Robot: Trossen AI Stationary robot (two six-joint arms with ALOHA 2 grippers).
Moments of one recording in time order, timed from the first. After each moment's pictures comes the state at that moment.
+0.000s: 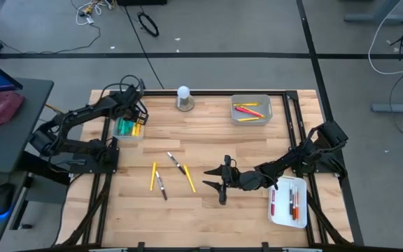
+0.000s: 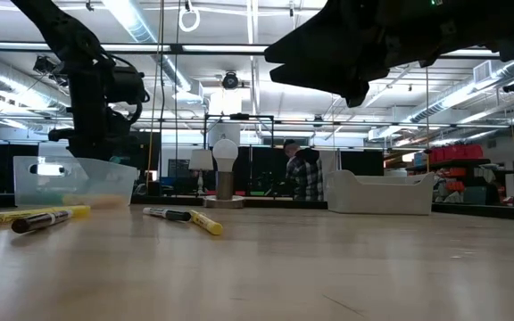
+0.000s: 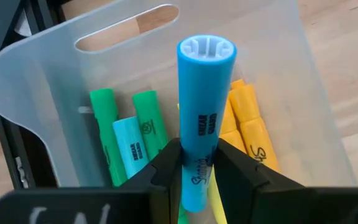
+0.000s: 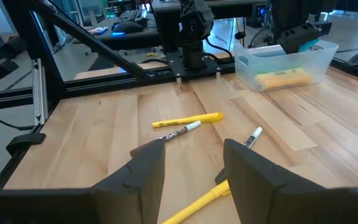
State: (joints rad) left arm 0.90 1.24 0.65 -0.64 -0.26 -0.28; right arm 0.45 1.75 0.75 0.76 0.56 0.23
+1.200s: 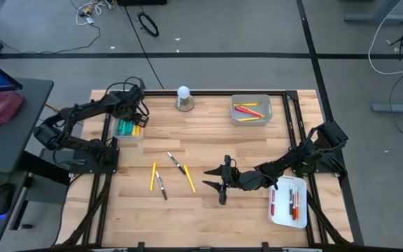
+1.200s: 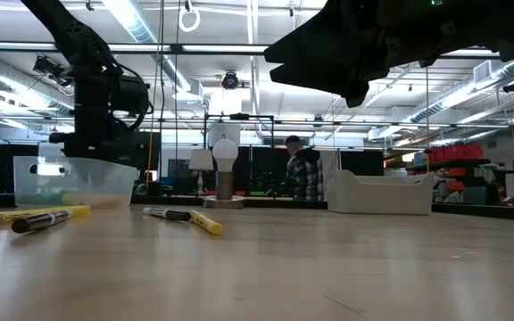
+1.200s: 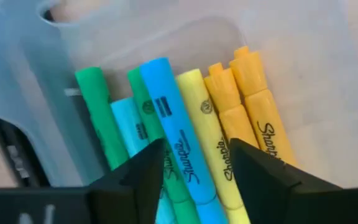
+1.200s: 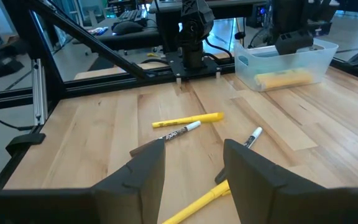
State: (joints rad) left arm 0.91 1.33 0.69 -0.72 -0.23 -0.24; right arm 0.45 1.75 0.75 0.76 0.56 0.23
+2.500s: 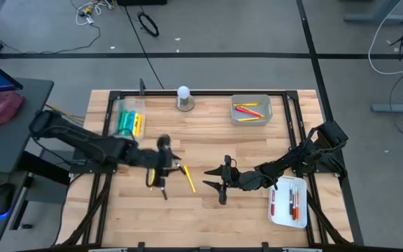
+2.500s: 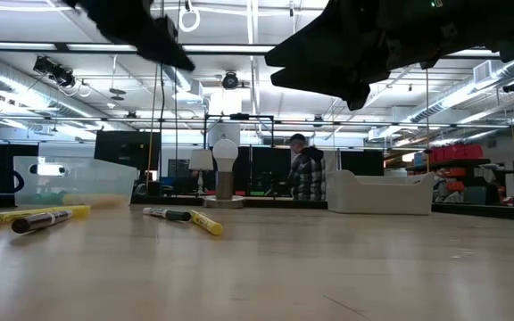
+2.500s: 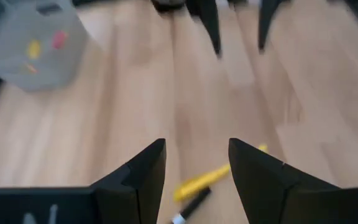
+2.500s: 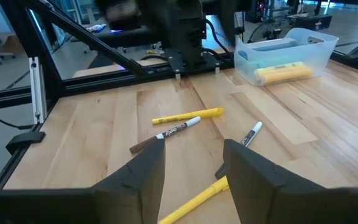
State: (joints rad) left arm -0.30 1.22 0.81 -0.23 -0.32 -0.02; right arm 0.45 1.75 0.75 0.74 0.56 0.25
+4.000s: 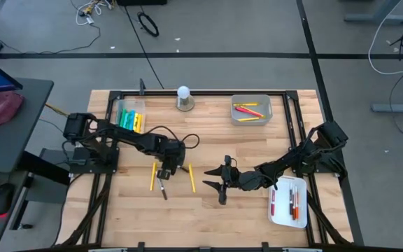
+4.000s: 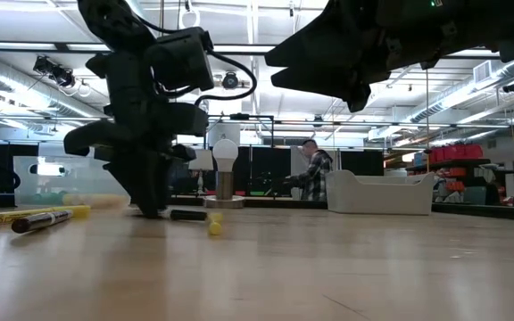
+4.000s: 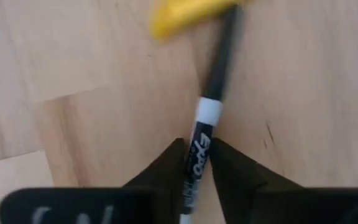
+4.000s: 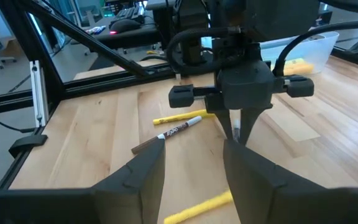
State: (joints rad) left arm -0.01 1.71 0.82 -0.41 0.03 0.23; right arm 0.45 1.75 0.75 0.74 0.56 0.28
